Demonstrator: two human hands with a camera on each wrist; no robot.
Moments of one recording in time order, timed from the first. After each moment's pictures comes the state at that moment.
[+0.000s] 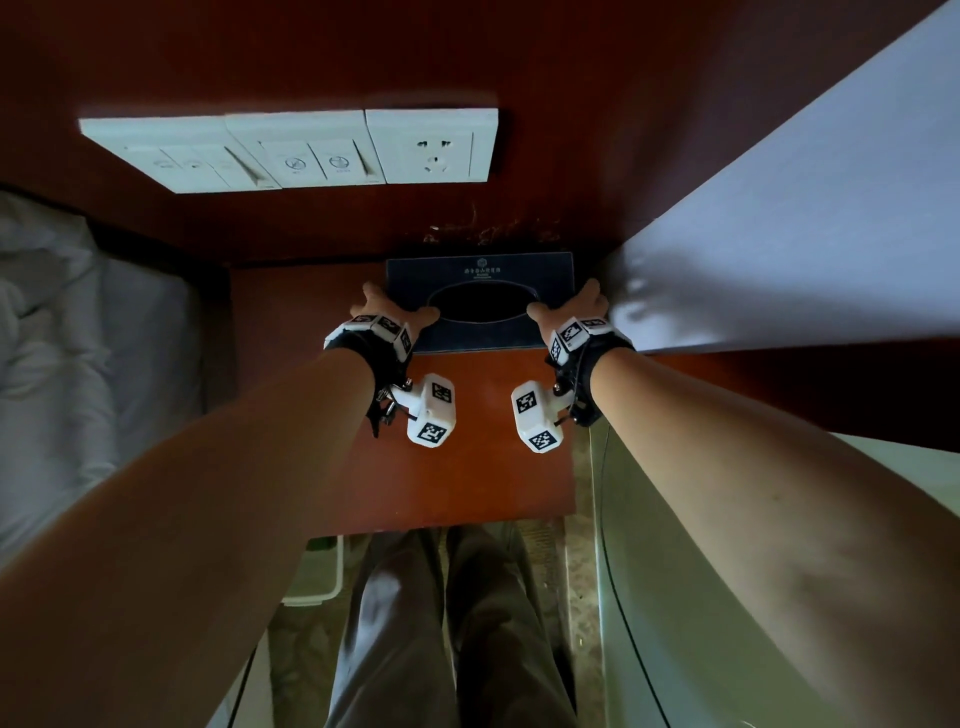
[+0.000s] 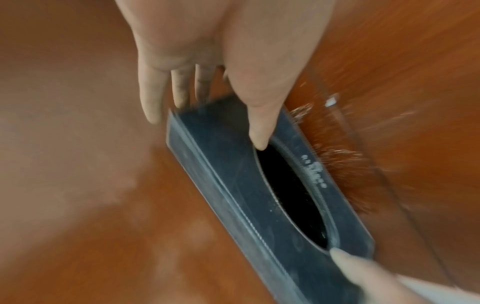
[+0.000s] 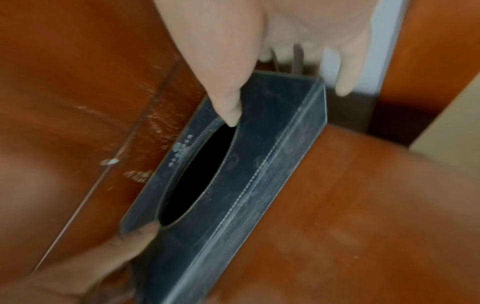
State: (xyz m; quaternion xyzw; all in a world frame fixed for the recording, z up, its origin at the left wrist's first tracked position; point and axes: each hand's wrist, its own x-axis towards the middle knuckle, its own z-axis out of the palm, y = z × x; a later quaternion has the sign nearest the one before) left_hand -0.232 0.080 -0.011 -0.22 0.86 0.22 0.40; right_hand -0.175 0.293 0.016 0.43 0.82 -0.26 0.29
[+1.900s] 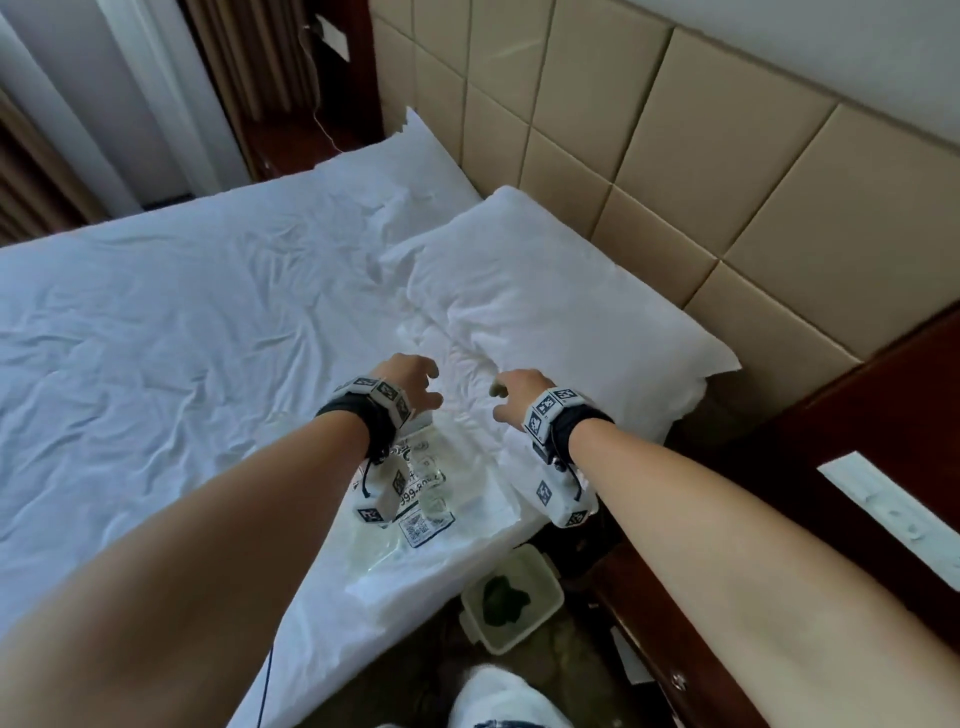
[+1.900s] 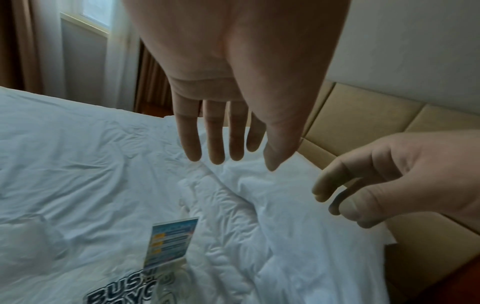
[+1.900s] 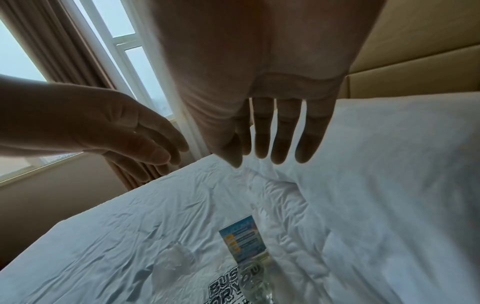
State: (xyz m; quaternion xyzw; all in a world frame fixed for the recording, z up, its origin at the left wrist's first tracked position) left_hand 0.232 -0.576 0.369 -0.33 0.91 0.23 0.12; right_hand 0.103 -0.423 0.388 -0.41 0.87 -0.04 0.28
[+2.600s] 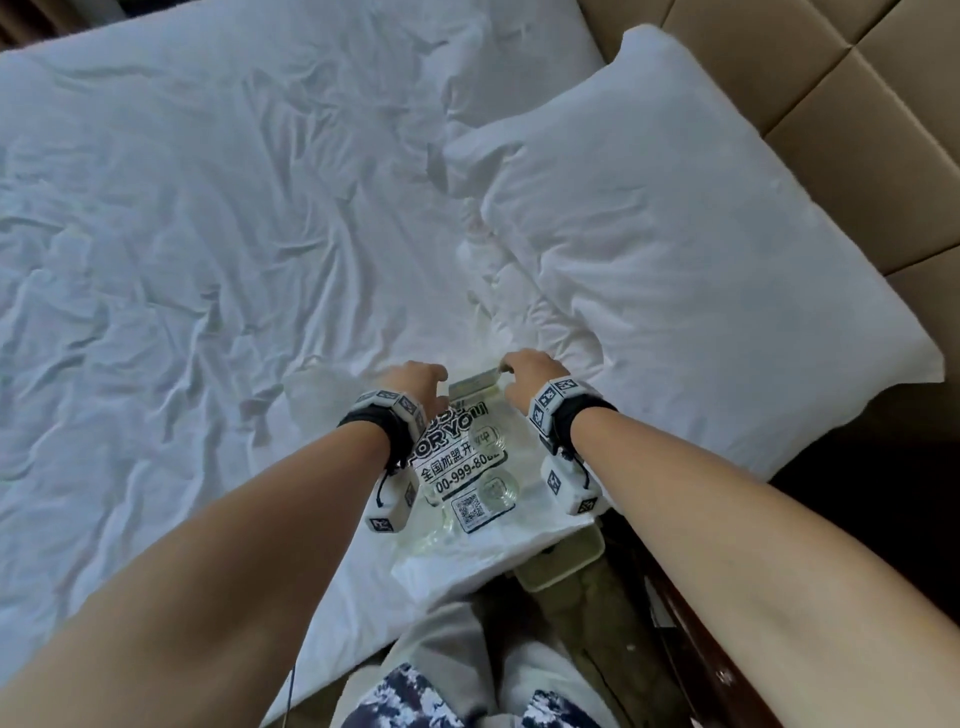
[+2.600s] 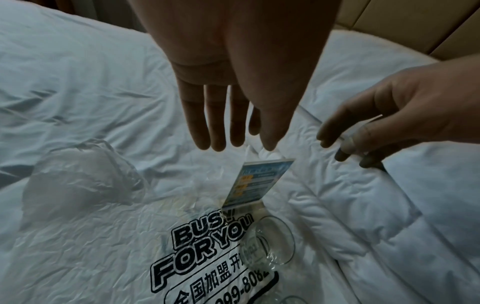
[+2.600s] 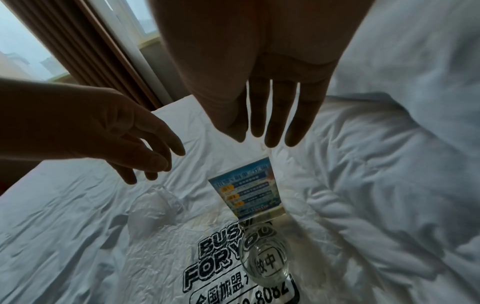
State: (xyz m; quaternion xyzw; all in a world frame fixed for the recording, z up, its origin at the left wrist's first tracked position) left_hand 0.236 -0.714 0.189 -0.36 0.87 0.24 0.25; right_hand 0.081 -0.604 0.221 -0.45 0.82 0.05 0.35
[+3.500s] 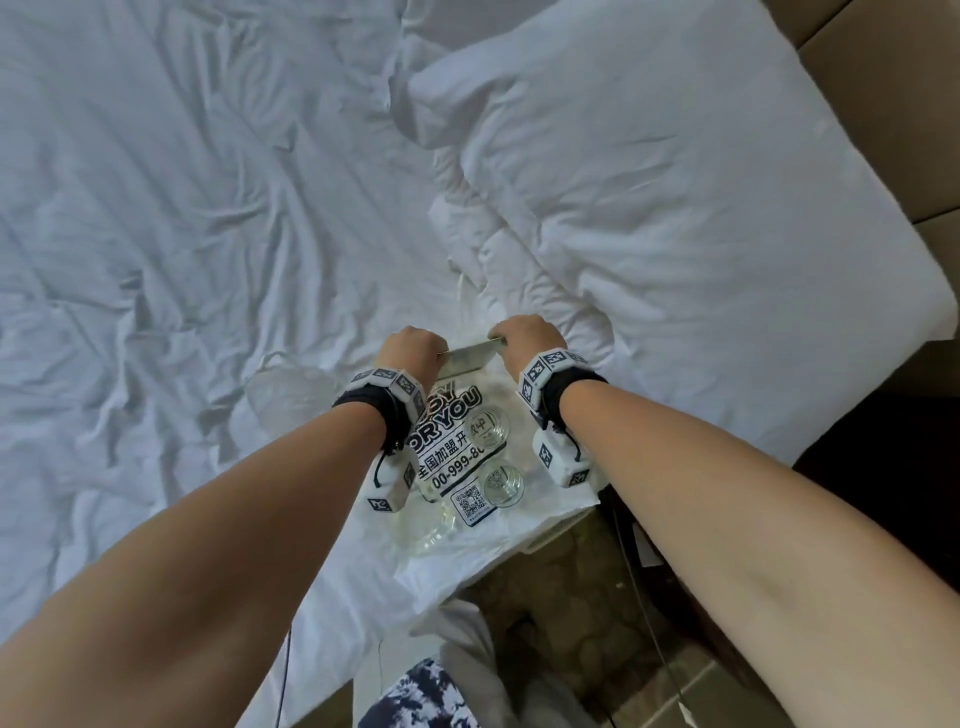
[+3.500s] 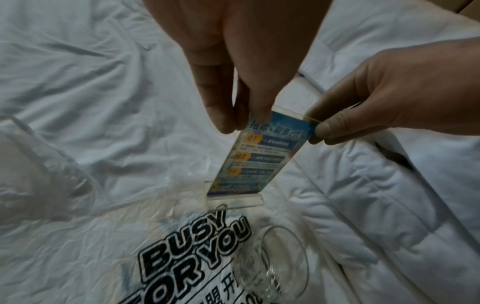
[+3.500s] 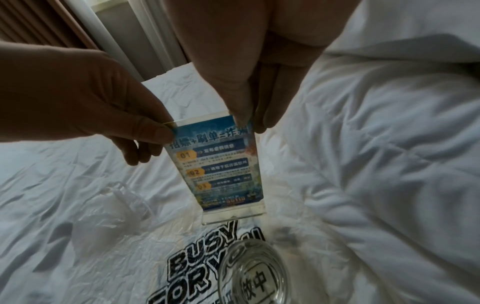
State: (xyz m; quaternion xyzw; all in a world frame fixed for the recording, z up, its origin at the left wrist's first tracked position) left_hand 0.198 -0.755 0.135 -0.32 0.88 0.28 0.21; right_hand 0.057 -0.649 0.156 -0.42 0.85 0.03 0.31
